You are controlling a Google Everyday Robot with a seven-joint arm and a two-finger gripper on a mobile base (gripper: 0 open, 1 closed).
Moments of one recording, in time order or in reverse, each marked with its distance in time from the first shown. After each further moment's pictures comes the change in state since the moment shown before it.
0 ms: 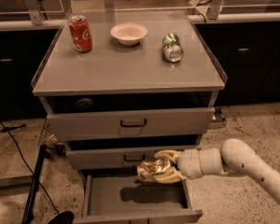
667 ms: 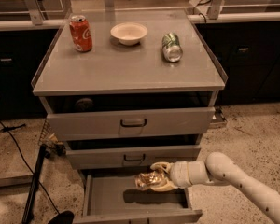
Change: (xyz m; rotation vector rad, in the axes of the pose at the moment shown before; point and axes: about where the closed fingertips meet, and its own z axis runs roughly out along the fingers) arm 0.103 -0.005 0.057 0.000 0.069 -0.032
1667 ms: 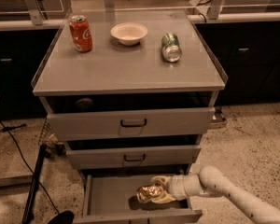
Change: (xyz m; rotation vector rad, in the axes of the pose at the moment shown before) arm 0.095 0.021 0.048 -0.038 0.048 -0.007
